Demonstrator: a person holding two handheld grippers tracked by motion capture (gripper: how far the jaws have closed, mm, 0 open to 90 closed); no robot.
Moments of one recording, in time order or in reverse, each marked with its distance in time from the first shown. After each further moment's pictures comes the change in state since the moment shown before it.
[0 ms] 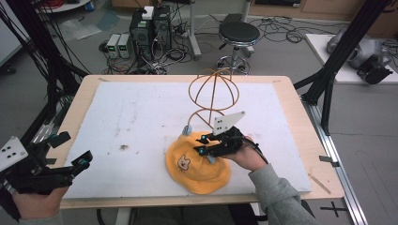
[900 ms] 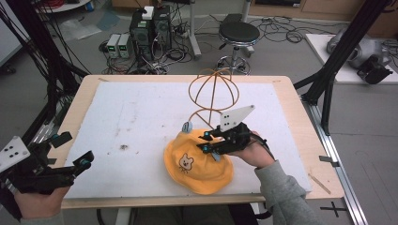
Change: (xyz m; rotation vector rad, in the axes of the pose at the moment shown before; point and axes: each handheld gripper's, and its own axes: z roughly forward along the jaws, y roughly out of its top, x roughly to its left) left arm 0.000 -0.001 0.002 0.008 -0.004 0.001; right arm 0.008 0.024 -0.029 -0.036 0.035 -0.052
